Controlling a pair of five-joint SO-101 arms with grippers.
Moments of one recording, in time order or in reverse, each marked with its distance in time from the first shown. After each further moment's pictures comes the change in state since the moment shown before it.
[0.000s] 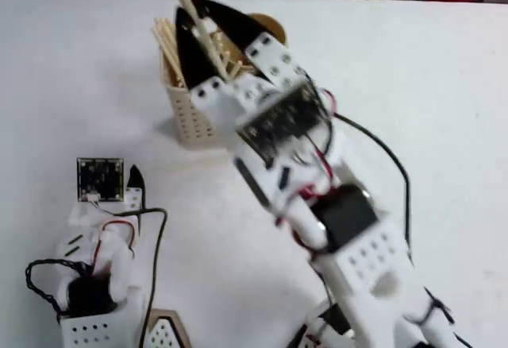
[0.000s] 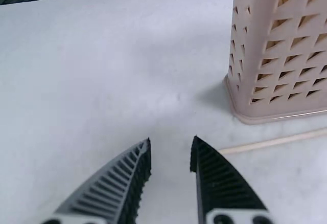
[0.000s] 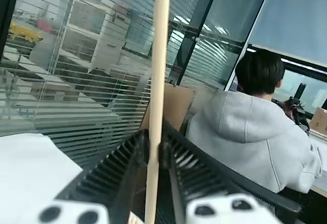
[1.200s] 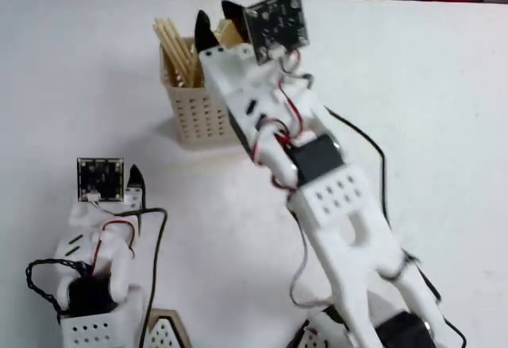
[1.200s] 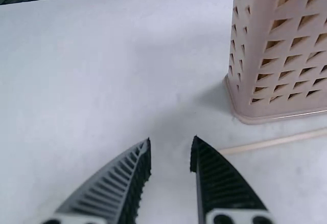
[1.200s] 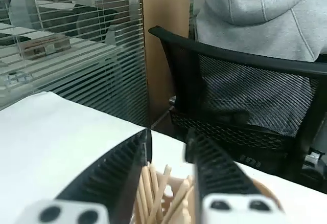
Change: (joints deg) left arm 0.0 0.0 0.0 0.0 0.0; right arm 7.3 9.1 0.1 11.2 -18.8
